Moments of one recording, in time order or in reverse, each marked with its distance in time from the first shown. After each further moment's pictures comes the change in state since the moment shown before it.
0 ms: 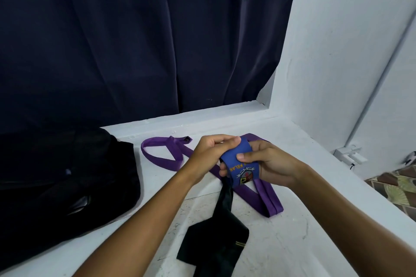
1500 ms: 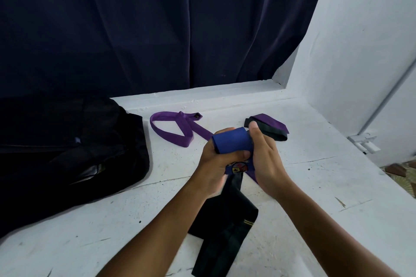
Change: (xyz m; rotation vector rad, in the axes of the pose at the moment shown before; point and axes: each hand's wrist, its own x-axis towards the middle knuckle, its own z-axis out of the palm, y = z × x) left_hand -0.033 -0.063 0.007 -0.497 0.125 -0.059; right_hand 0.022 0.046 0.060 -0.150 0.707 -0.211
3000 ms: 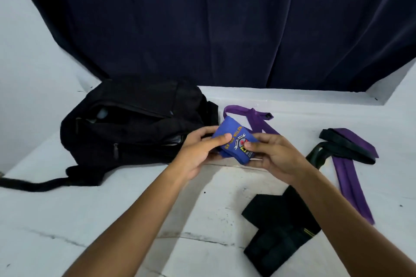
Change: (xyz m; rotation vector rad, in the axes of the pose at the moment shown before) left_hand -0.099 0.091 -0.097 0.215 0.516 -0.020; right_hand 0.009 0.009 0.079 0.112 -0.673 0.339
